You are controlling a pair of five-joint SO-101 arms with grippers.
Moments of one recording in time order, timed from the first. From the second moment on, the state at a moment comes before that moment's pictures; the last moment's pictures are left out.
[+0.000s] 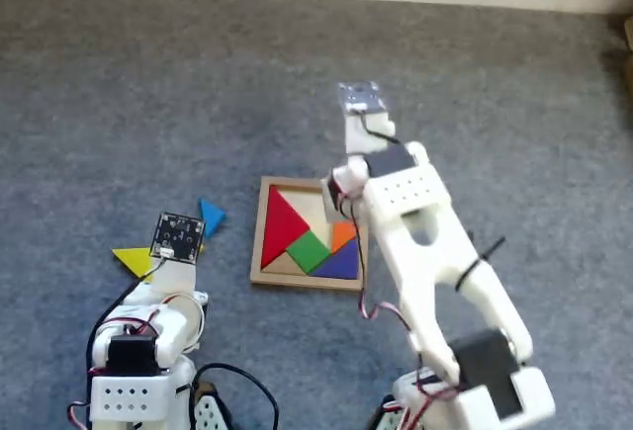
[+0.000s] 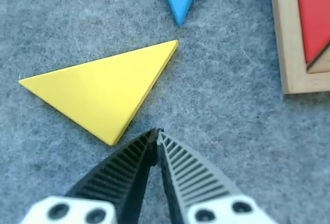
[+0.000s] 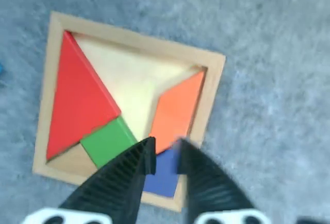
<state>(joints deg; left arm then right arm) -6.7 -100.9 96.0 75.9 -5.2 -25.8 -8.1 22.0 65.4 -6.6</state>
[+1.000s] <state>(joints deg) -6.7 -100.9 96.0 75.9 -5.2 -13.0 -63.9 71.7 54.4 -6.6</state>
